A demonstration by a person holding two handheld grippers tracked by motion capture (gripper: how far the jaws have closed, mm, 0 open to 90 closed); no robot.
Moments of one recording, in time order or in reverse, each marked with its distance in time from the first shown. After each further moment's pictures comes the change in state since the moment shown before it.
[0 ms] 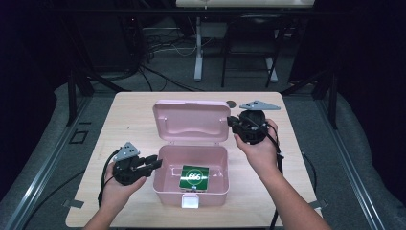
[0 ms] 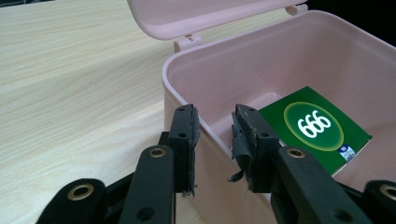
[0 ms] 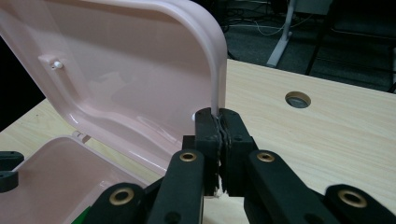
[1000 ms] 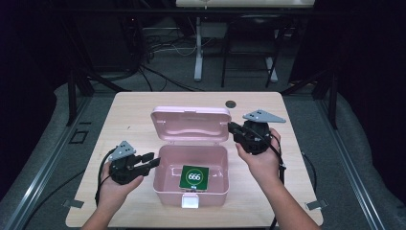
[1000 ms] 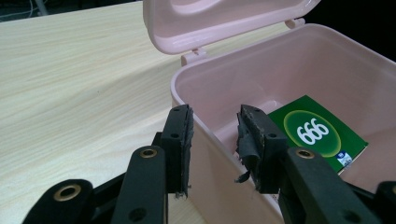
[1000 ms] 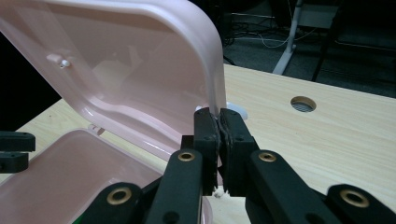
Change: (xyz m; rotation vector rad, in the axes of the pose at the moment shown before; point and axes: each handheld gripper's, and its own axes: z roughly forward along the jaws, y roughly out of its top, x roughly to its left) left arm 0.003 0.003 -0.008 -0.035 0.009 0.005; right arm 0.006 -0.019 -0.016 -0.061 0.026 -0.009
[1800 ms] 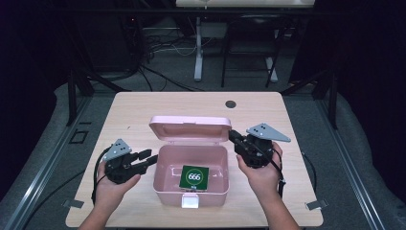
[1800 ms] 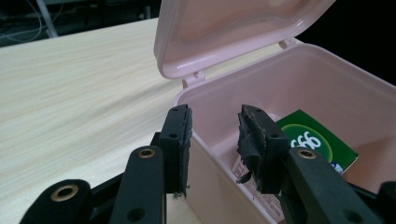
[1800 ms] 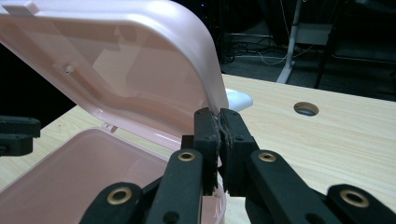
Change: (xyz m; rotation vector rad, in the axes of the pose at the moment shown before) left arm -0.002 0.009 -0.012 -0.053 0.009 0.022; right arm 0.010 -0.027 -0.016 -0.098 0.001 0.012
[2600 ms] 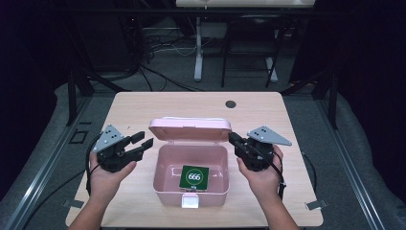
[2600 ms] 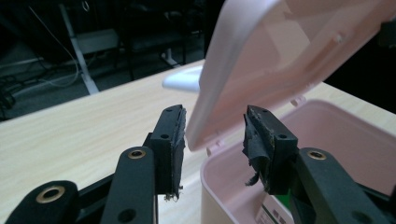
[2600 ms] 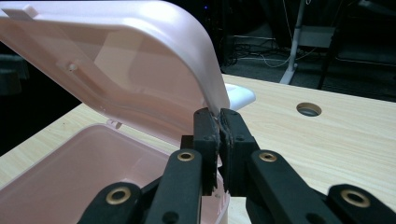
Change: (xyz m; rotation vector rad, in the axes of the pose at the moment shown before) left arm -0.001 0.043 -0.018 -0.135 0.091 0.072; right arm 0.001 -0.005 -0.004 -0.008 0.015 -0.003
